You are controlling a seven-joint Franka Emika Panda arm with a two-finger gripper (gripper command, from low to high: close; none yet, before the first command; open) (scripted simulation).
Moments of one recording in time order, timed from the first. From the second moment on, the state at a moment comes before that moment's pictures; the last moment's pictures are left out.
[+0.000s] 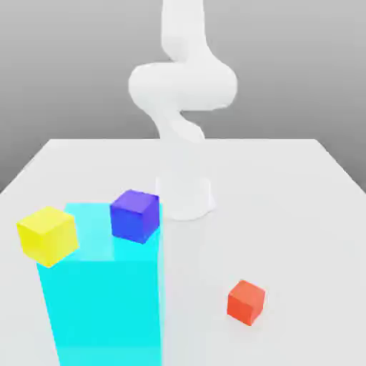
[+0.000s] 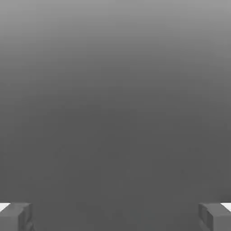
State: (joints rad) arm -0.02 -0.71 0.04 -2.34 0.01 2.35 0.89
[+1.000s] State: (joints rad) arm 0.10 0.31 0.14 -2.69 -0.27 2.99 1.95
